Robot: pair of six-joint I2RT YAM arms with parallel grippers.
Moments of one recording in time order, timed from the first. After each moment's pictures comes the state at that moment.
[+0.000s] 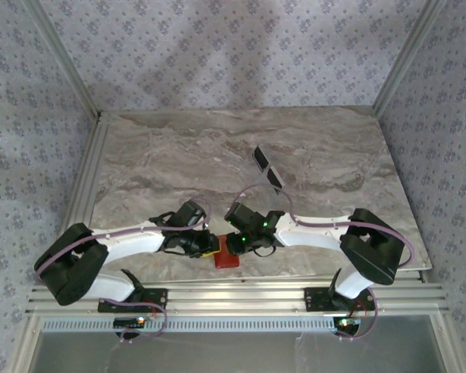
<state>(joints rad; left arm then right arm) -0.79 1.36 0.50 -0.22 0.42 -0.99 1.05 1.57 0.85 -0.37 -0.15 0.66</state>
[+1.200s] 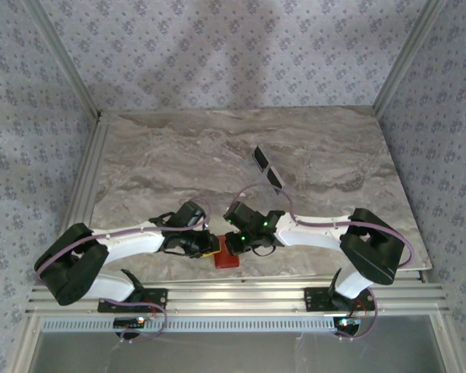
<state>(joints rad) -0.79 1.36 0.50 -0.20 0.42 -0.99 1.05 1.57 0.85 -0.34 -0.18 0.66</state>
